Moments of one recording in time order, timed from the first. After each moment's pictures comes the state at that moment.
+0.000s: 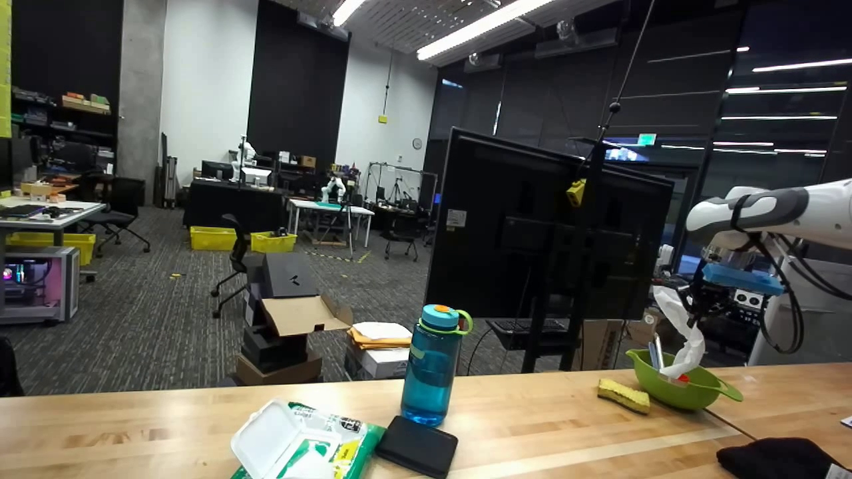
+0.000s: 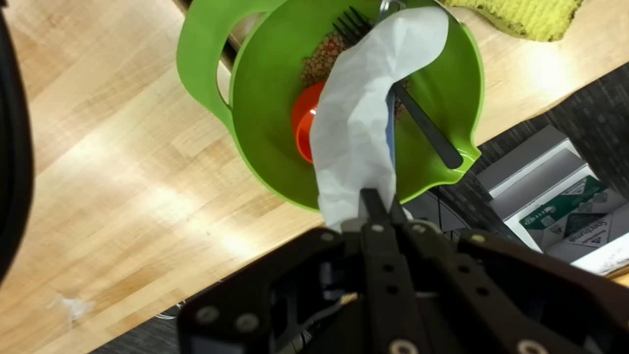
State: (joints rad) arm -0.55 0.80 -0.20 -0.92 0.16 1.96 0.00
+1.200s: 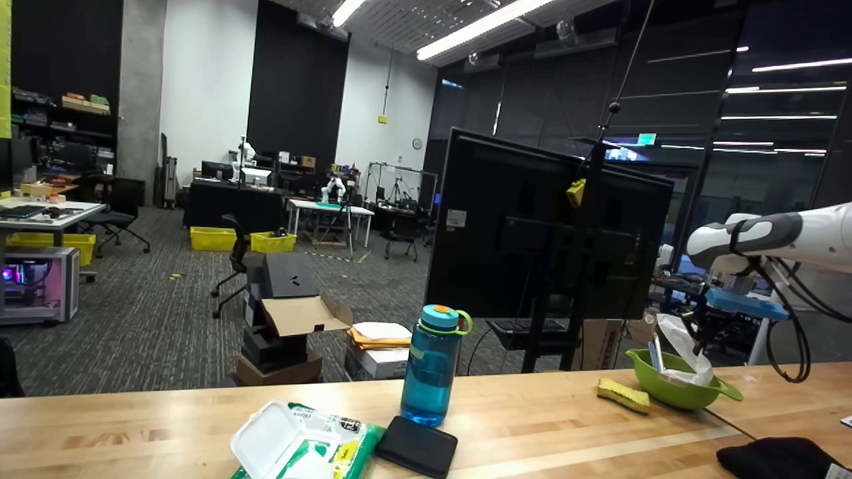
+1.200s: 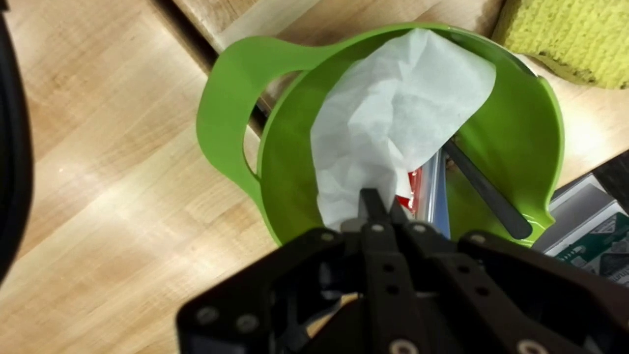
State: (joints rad) arm -0.58 0.87 -0.19 -0.93 0.16 1.94 -0.01
